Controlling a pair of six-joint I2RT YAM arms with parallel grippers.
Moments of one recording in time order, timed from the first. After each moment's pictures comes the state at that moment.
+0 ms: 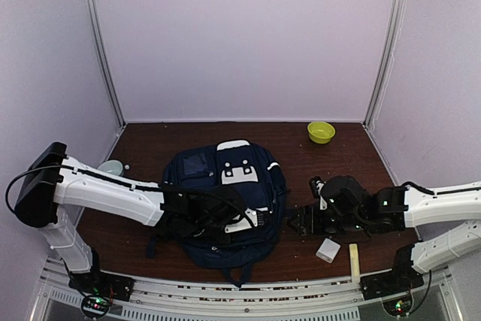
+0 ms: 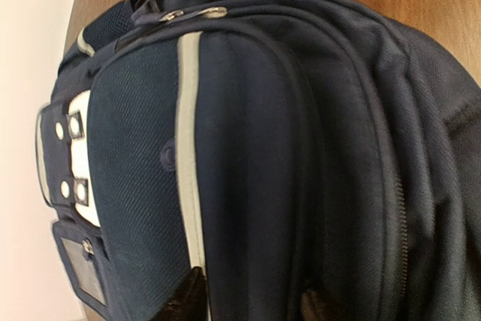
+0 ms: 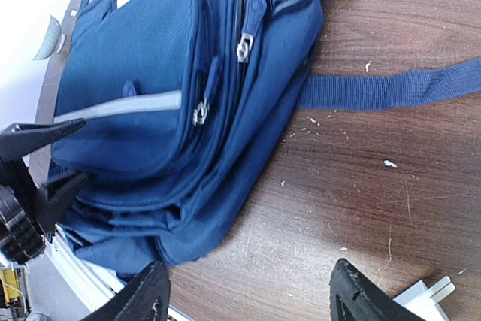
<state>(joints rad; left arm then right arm) -1.26 1.69 1.04 -0.35 -0.43 0.43 1.06 1.12 0.60 -0.29 0.13 0.94</state>
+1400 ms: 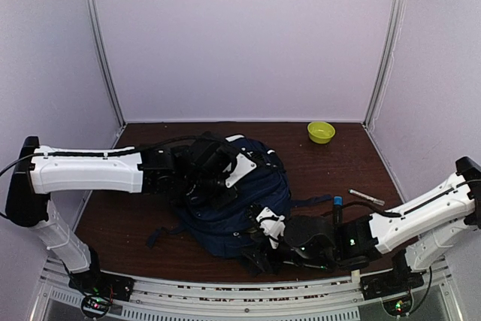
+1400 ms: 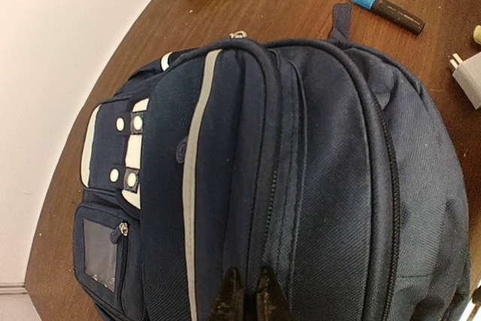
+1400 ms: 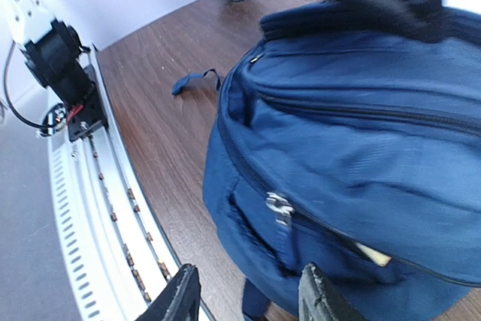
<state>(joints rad) -1.15 1.60 1.26 -0.46 -0.34 0.16 1.45 1.40 0.70 0.18 0.33 0.39</state>
